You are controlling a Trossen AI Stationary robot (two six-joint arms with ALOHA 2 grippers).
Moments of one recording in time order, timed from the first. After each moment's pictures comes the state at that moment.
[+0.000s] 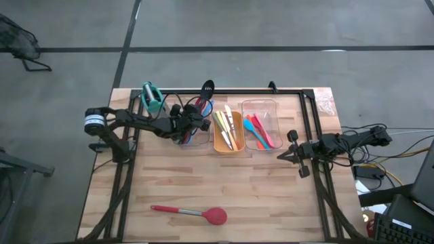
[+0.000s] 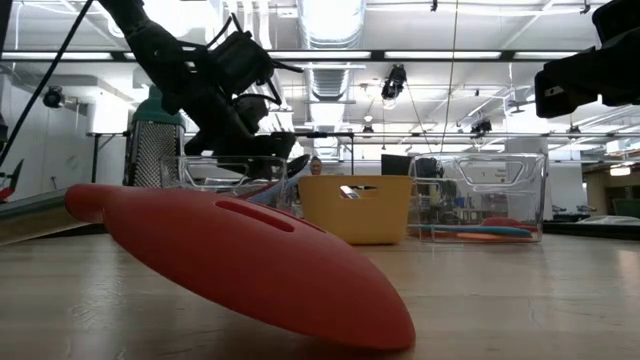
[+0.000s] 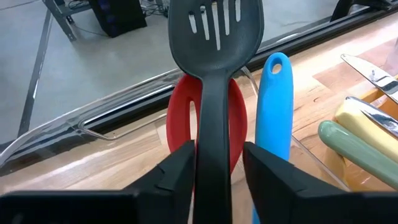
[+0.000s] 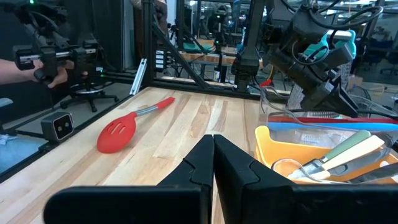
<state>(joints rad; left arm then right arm) 0.22 1.59 0.78 0.15 -0.81 -0.46 0.25 0.02 0.03 -0.04 0.05 -0.03</state>
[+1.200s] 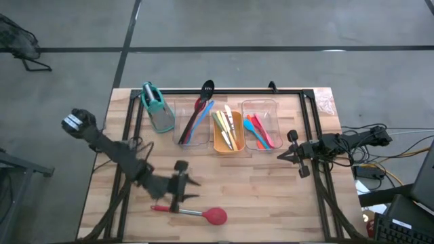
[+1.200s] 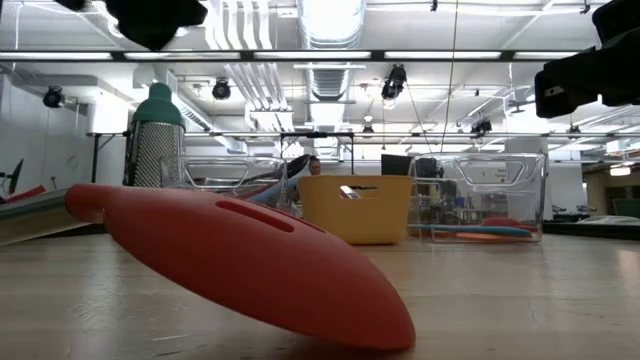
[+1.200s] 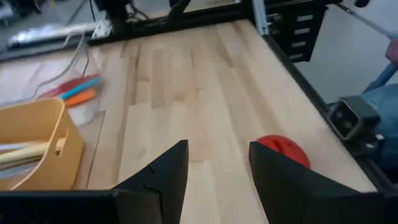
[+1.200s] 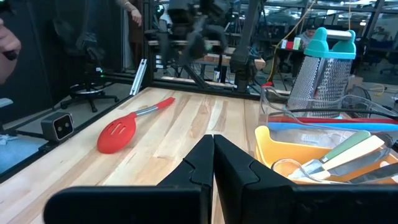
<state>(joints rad) -0.62 1.32 0.75 0.12 -0.47 -0.17 0.25 0.02 0.03 -0.04 0.05 -0.03</state>
